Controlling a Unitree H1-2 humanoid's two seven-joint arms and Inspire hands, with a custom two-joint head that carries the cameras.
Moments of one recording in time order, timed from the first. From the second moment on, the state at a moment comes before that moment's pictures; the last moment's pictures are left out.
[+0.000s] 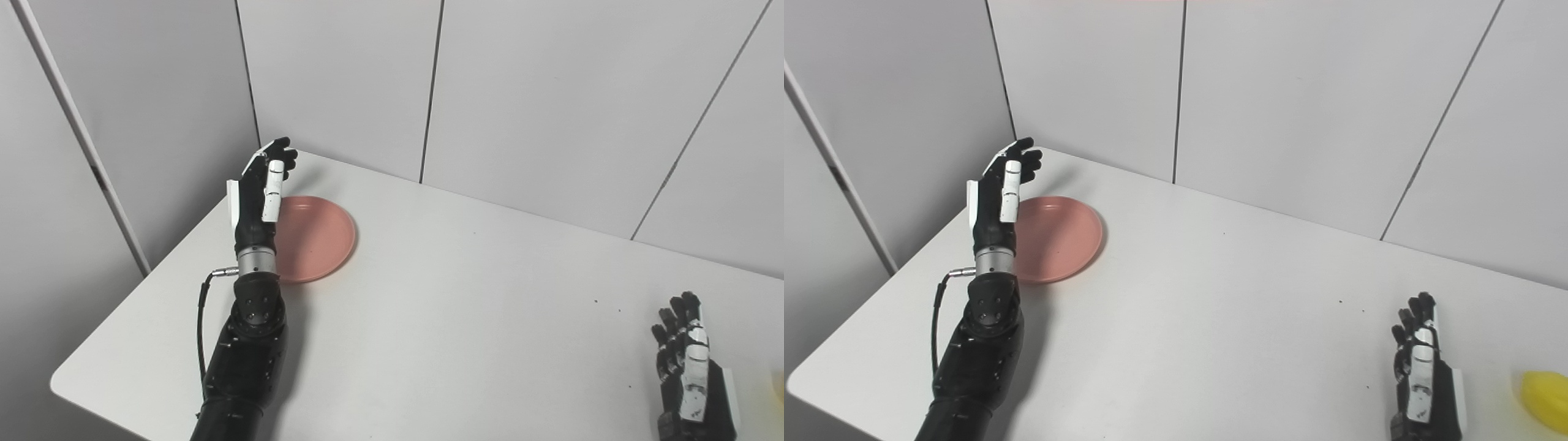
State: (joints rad) left arm -0.36 0.18 0.29 0.21 0.09 -0.13 0.33; right arm -0.17 -0.04 -0.02 0.08 0.15 -0.12 0.06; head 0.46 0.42
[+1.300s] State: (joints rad) left arm -0.32 0.23 0.40 0.33 0.02 -0.09 0.38; right arm -0.16 -0.05 -0.03 0.05 0.16 -0.11 0.07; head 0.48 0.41
